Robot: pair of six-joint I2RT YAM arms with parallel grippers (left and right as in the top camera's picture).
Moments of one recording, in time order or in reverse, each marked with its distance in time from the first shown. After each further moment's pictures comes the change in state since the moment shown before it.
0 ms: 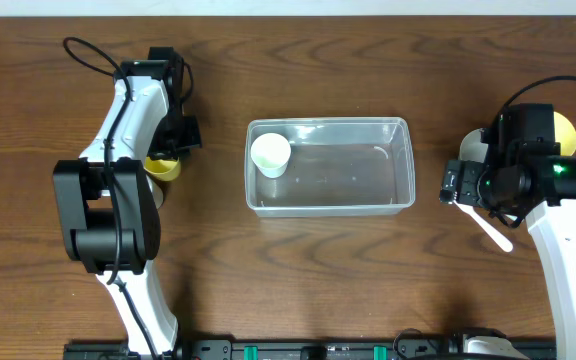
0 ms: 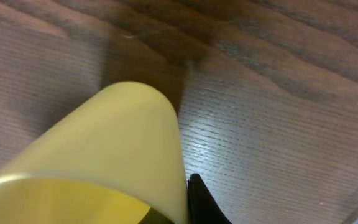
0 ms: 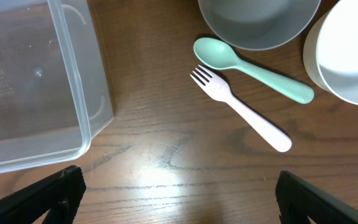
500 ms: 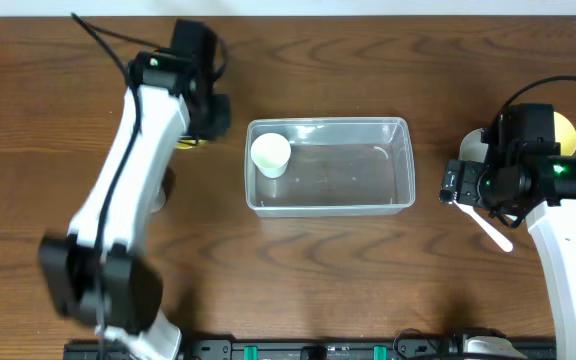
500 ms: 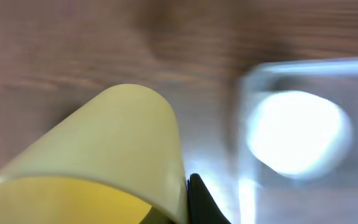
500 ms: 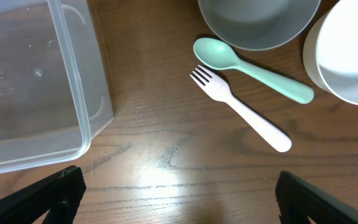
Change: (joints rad) left arm -0.235 -0.339 0.062 -0.049 0.002 0.045; right arm 0.000 0.000 0.000 0.000 0.000 0.000
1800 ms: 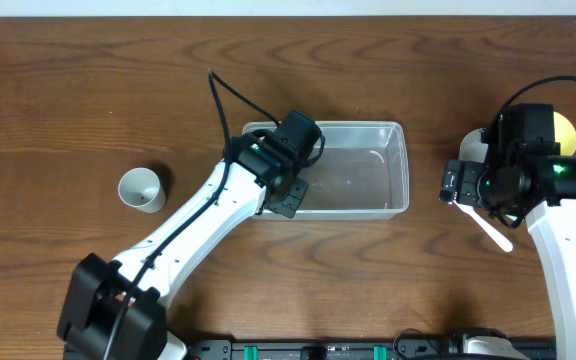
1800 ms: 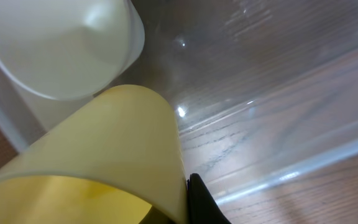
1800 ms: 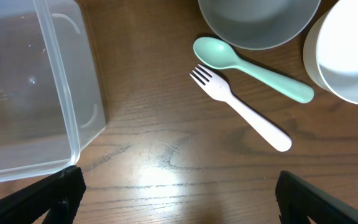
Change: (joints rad) left arm -0.384 -0.080 -0.401 0.193 0.006 0.054; right arm 0.000 0.000 0.000 -0.004 0.000 0.000
